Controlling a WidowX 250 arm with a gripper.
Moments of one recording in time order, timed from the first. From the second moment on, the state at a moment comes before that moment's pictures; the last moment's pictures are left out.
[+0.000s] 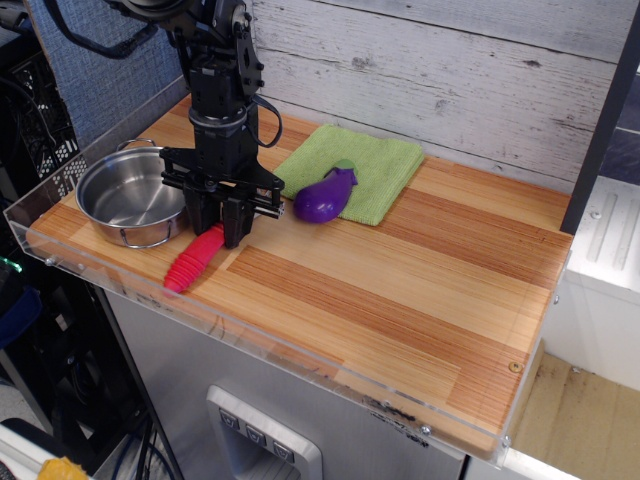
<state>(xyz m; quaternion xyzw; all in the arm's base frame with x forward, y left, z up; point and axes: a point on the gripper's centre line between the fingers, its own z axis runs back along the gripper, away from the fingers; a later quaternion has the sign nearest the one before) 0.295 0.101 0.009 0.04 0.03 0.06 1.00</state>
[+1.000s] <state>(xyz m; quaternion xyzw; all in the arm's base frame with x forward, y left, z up) 0.293 0.055 0.114 0.00 -0.12 0.00 0.99</state>
